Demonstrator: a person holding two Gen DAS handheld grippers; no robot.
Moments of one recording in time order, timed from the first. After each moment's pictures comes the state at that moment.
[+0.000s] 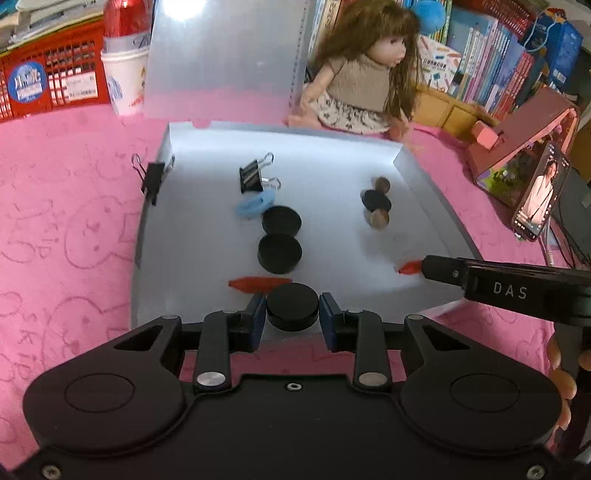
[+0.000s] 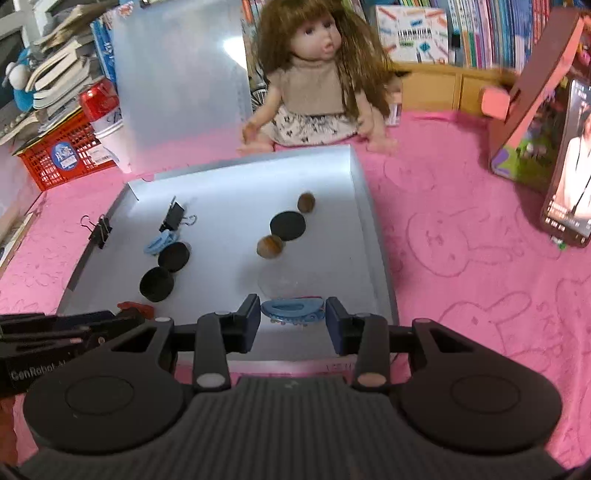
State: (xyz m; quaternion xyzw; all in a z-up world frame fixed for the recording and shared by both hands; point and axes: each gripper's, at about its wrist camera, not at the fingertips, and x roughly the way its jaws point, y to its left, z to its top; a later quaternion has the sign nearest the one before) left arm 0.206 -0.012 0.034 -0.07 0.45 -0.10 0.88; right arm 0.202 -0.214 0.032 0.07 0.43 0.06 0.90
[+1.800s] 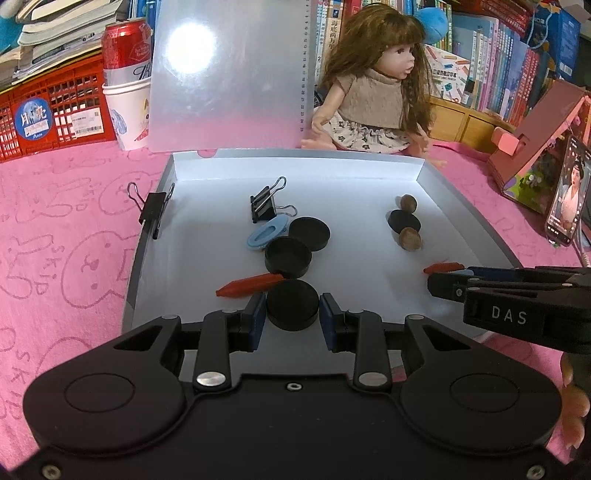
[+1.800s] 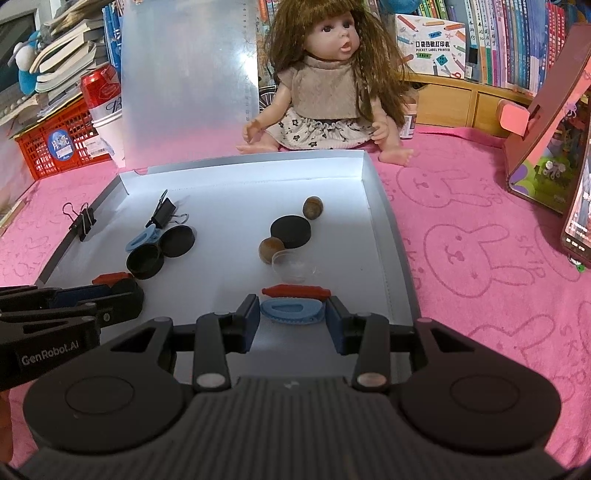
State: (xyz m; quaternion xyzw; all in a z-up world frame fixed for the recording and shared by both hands) left arm 0.218 -0.024 0.009 -0.02 0.39 -0.07 0.92; right arm 0.211 -0.201 0.008 0.03 0.39 0.06 0.92
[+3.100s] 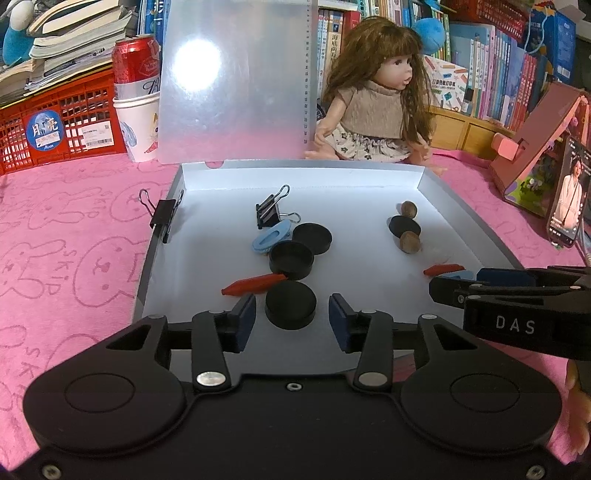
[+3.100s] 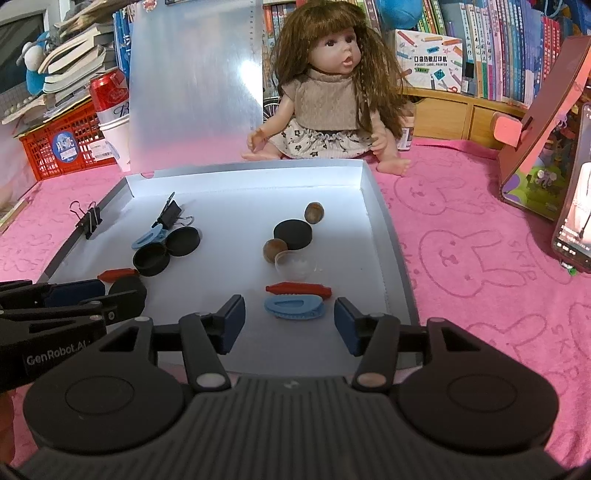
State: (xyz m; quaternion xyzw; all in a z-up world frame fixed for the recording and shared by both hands) left arm 0.204 -0.024 0.011 -0.02 0.36 -0.06 0.93; right arm 0.195 -0.198 0.011 0.01 0.36 0.06 0.93
